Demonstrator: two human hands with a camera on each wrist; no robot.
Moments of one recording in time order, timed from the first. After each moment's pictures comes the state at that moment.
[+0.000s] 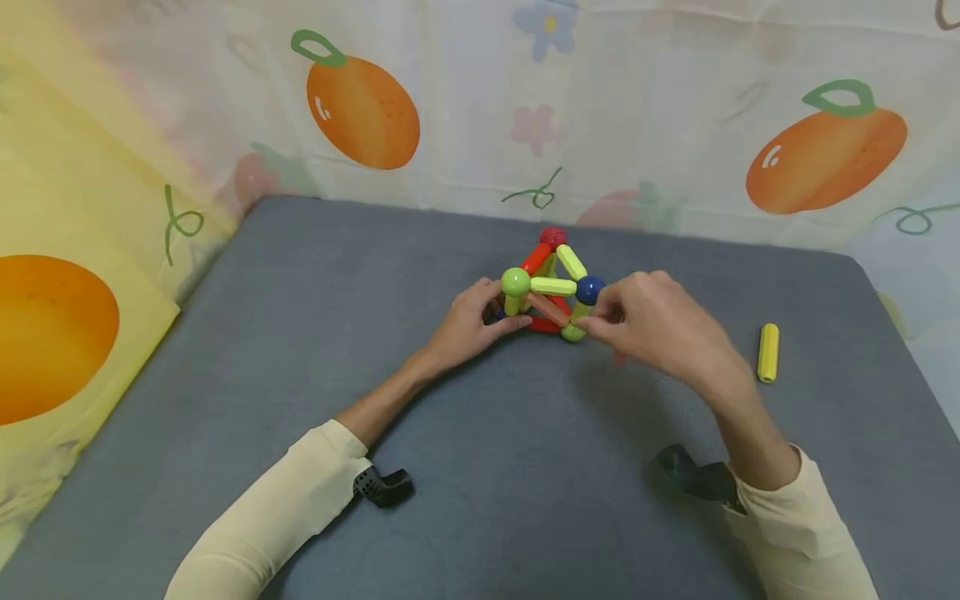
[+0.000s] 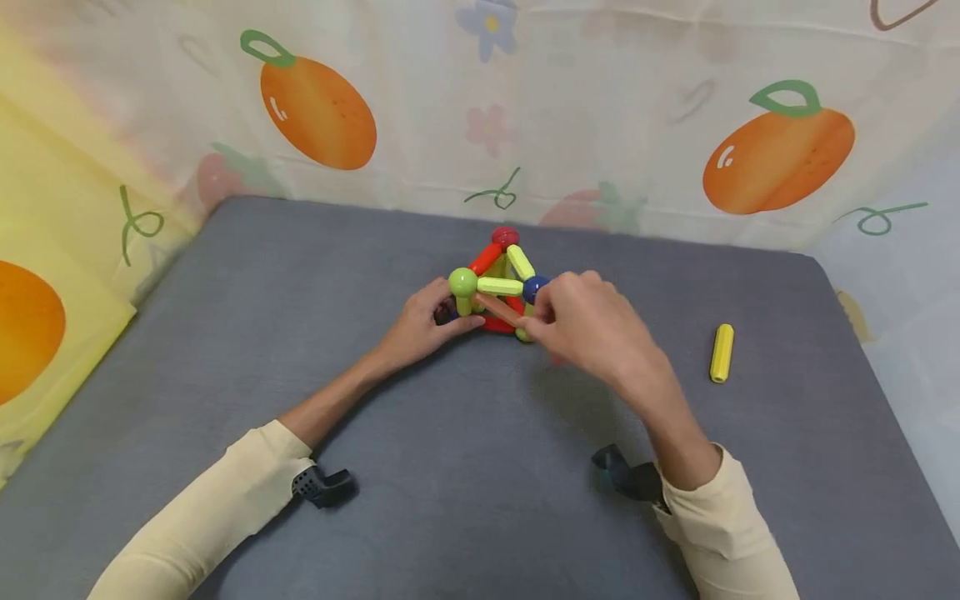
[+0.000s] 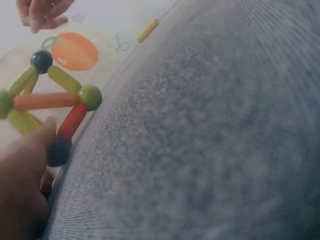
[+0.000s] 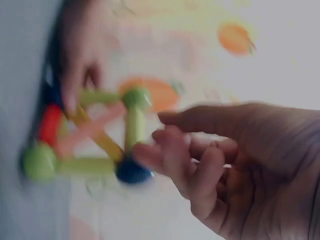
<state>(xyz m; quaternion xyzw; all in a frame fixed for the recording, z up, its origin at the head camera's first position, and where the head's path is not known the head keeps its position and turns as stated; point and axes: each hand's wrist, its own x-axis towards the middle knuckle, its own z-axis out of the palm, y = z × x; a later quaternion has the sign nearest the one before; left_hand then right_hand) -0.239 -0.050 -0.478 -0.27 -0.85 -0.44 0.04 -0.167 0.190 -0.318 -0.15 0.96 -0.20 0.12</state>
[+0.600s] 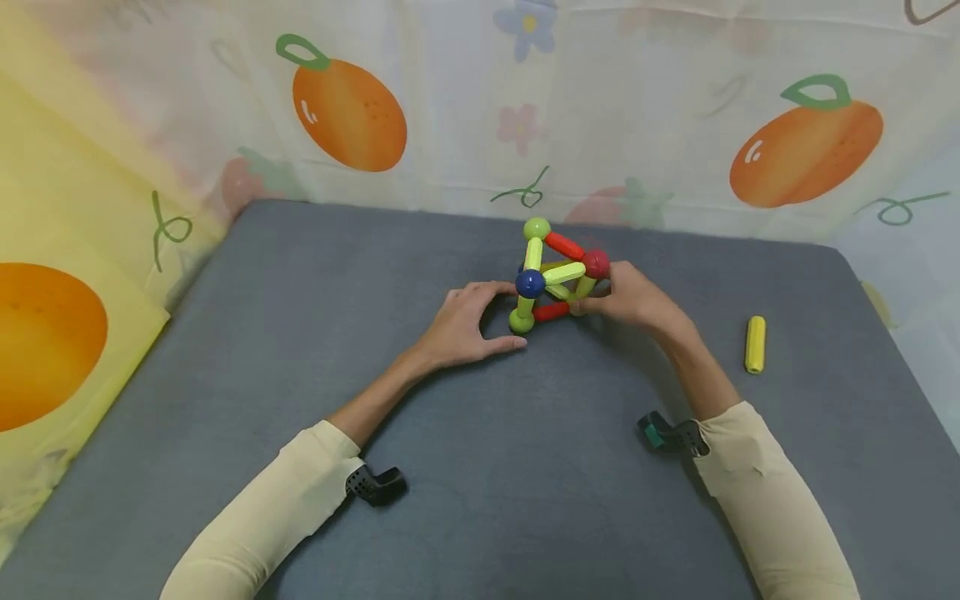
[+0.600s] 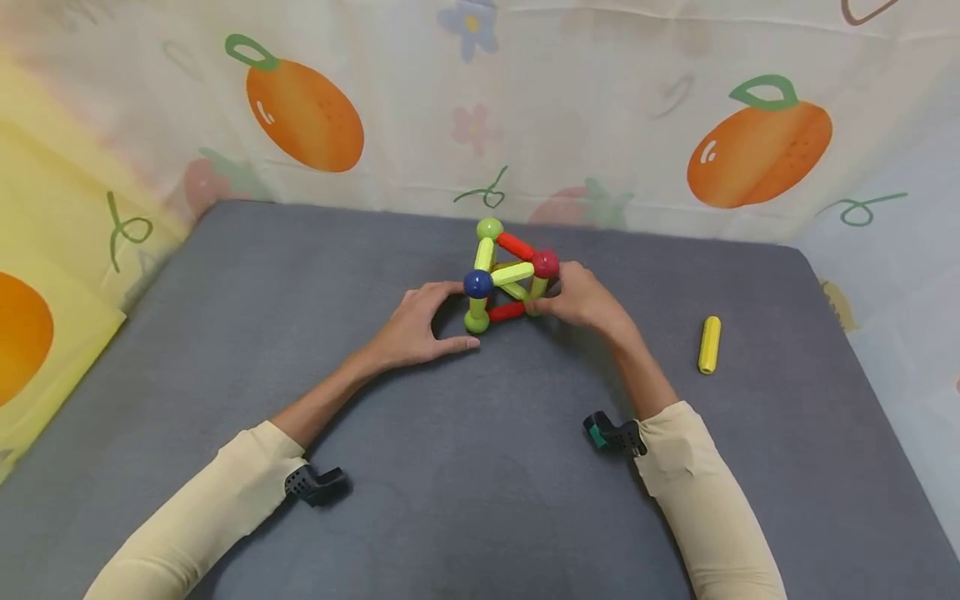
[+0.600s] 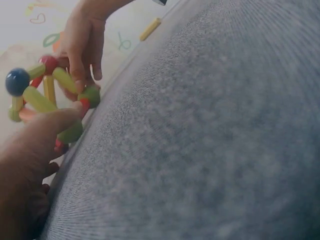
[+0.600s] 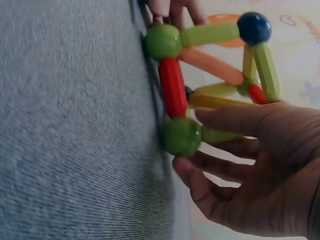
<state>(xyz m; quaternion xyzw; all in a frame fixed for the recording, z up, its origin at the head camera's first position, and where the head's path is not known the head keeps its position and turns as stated) -0.240 -0.063 -0.479 -0.30 -0.89 -0.35 0.01 -0.250 0.215 -0.402 -0.12 0.91 -0.35 0.18</state>
